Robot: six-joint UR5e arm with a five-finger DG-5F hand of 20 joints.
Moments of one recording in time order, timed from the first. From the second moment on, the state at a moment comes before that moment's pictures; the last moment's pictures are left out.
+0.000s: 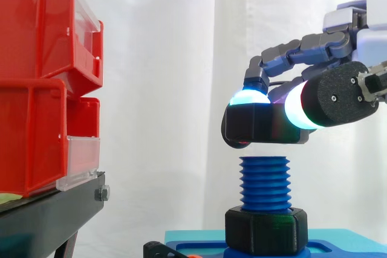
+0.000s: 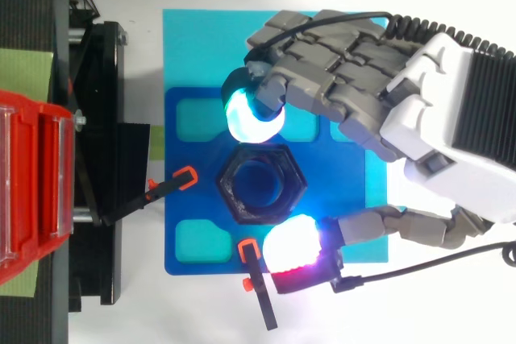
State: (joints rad) arm 0.33 -2.08 -1.38 -2.74 -0.90 -1.13
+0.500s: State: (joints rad) arm 0.33 -2.09 -1.38 -2.77 -0.91 -1.11
